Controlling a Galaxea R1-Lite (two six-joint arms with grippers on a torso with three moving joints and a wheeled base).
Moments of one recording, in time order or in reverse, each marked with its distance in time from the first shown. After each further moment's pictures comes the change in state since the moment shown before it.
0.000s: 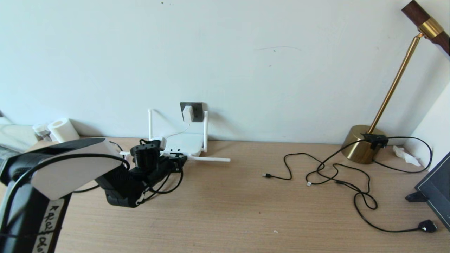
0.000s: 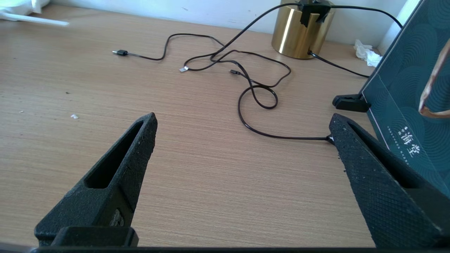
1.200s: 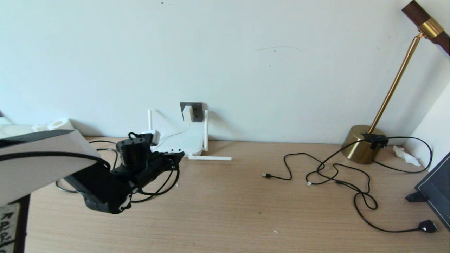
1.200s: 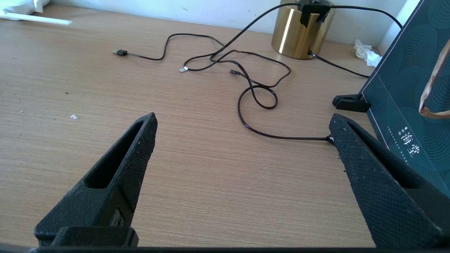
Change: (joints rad) left arm -0.032 -0.236 0.216 -0.028 0.003 0.001; right arm 0.000 0.000 0.000 0.000 0.000 0.000
